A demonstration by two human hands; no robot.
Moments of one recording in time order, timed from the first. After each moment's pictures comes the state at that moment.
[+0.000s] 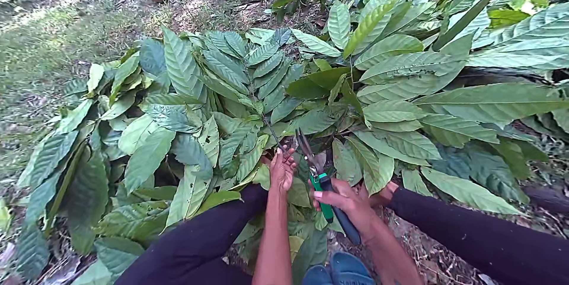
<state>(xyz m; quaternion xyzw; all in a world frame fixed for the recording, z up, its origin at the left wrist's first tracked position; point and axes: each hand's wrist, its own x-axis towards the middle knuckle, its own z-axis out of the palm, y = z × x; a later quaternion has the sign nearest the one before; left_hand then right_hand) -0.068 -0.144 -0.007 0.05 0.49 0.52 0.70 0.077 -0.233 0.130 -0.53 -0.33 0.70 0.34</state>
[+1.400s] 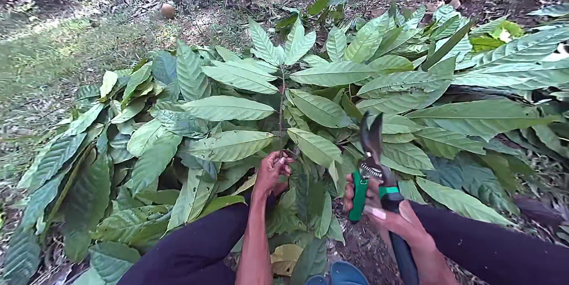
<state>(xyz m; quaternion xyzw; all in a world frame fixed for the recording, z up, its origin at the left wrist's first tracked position) -0.123 -0.136 0.023 0.47 0.45 0.40 0.65 0.111 -0.268 0.160 -0.44 -0.41 0.59 0.54</state>
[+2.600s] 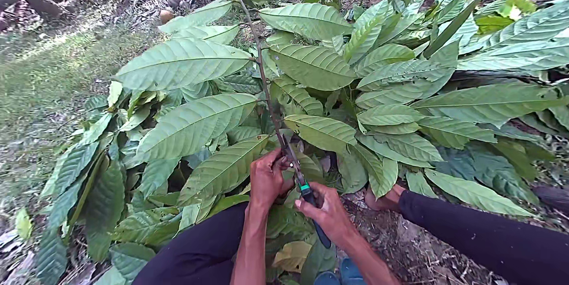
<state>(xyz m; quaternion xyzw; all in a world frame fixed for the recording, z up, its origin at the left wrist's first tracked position) -0.124 -0.160 0.117 0.69 0.52 0.40 0.30 0.029 -0.244 0.116 -0.57 -0.44 0.58 0.39</state>
